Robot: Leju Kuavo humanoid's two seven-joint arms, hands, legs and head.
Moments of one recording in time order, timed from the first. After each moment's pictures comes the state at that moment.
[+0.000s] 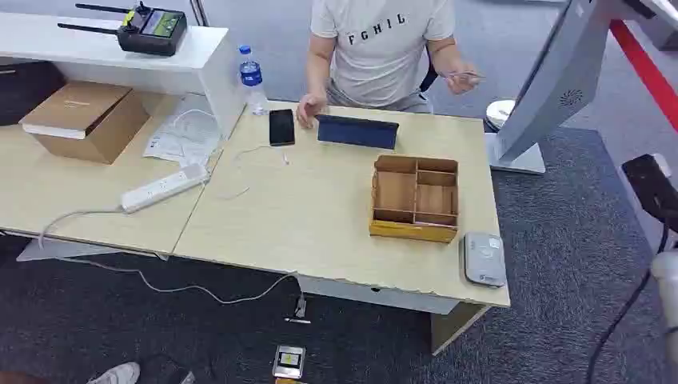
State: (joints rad) left arm -0.18 0.26 -1.25 -0.14 1.41 0.06 -0.05; right arm -0.85 -0.46 -0.03 -0.47 0.96 -0.49 -0.28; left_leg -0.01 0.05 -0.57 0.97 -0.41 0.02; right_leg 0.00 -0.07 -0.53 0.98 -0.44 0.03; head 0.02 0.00
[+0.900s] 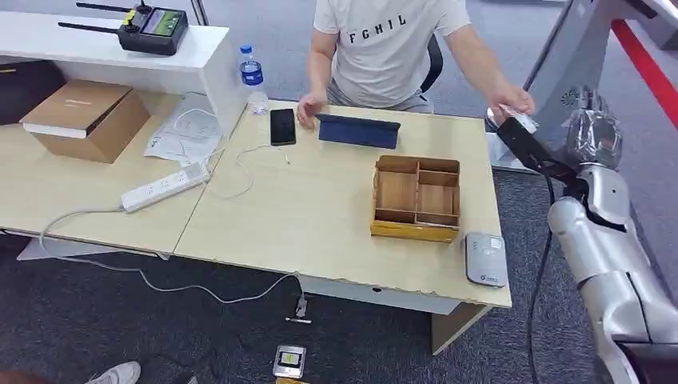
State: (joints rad) left arm -0.18 0.27 -1.29 -0.14 1.39 0.05 -0.03; right arm -1.00 -0.24 0.29 -0.46 1.07 -0.41 -0.12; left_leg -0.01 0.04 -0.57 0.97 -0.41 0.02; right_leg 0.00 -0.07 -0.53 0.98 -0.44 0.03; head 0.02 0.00
